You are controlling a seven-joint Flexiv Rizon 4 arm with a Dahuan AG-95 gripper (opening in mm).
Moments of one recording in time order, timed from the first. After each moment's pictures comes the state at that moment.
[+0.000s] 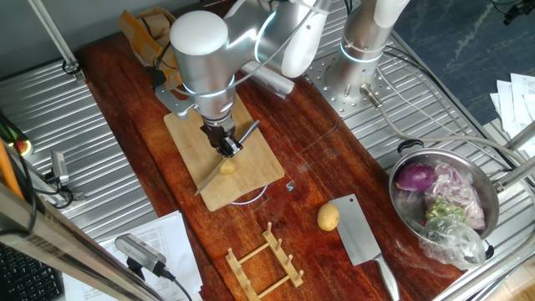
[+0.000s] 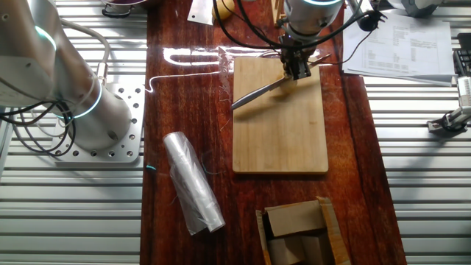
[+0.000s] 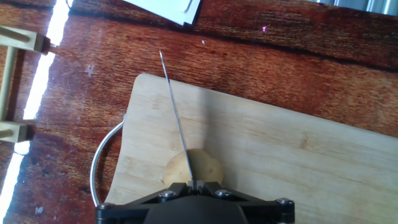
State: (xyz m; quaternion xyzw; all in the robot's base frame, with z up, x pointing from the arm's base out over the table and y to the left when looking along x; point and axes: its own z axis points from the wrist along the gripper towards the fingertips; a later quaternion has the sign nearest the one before) arm 0.490 0.097 0.084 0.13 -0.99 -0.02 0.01
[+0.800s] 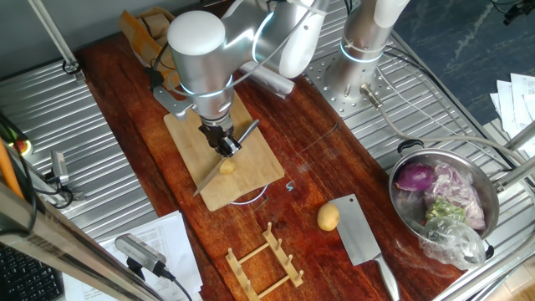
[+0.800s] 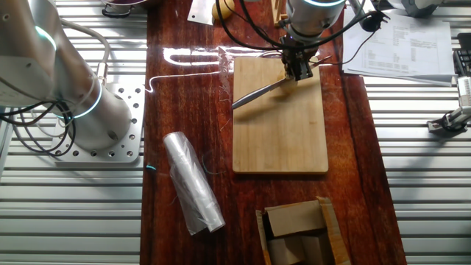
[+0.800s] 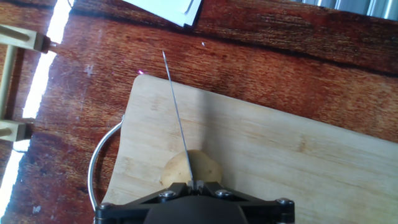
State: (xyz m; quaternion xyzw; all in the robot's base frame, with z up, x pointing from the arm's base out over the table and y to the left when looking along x) arm 0.492 0.095 0.083 0.14 -0.99 -0.02 0.01
